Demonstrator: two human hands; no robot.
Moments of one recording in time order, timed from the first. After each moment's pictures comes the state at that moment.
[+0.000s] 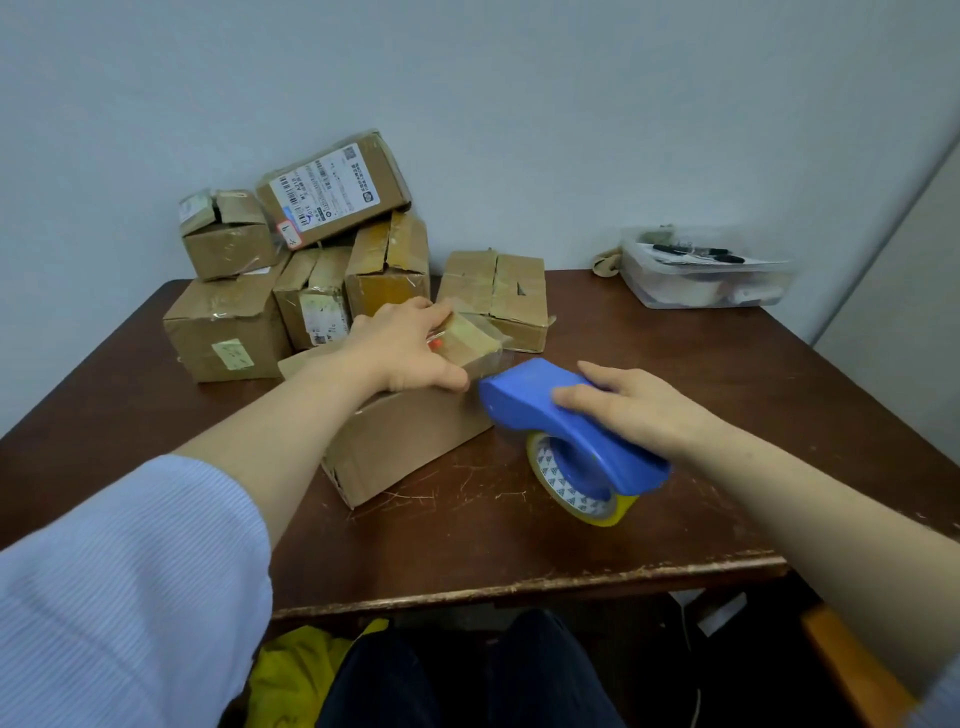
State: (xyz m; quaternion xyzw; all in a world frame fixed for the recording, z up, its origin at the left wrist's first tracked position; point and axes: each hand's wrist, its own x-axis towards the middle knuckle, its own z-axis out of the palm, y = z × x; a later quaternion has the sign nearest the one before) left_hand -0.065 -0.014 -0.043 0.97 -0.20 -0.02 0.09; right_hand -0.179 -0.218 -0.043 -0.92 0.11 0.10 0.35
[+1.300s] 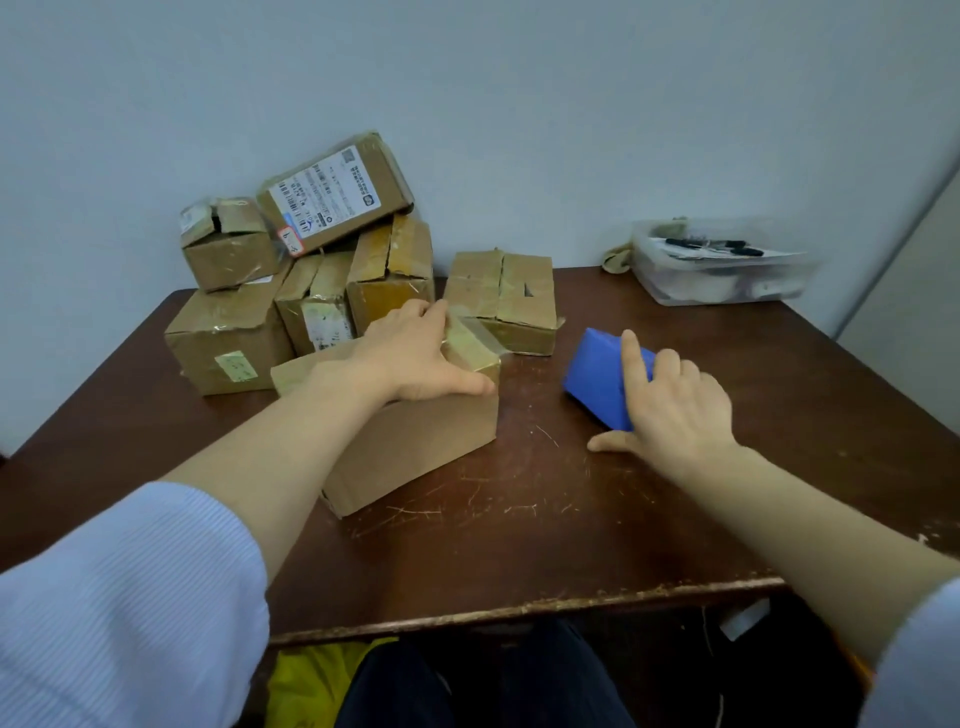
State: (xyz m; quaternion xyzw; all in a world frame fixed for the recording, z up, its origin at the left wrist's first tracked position) left_hand -0.058 -0.023 -0.045 0.98 -0.20 -0.02 0.06; right_hand -0.148 -0.249 -0.093 -0.98 0.11 -0.04 -0.15
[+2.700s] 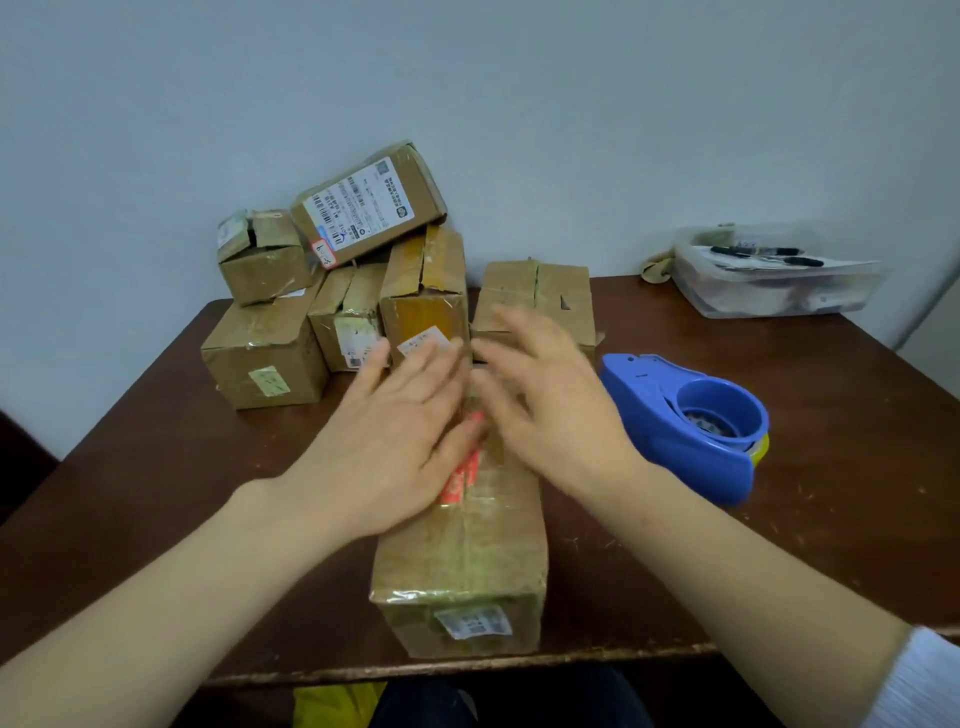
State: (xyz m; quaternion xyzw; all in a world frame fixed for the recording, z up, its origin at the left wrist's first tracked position) left_hand -0.121 0.030 -0.048 0.95 -0.30 0.03 0.03; right_hand -0.127 -0.134 -0.058 -0.93 -0.14 -0.23 0.27
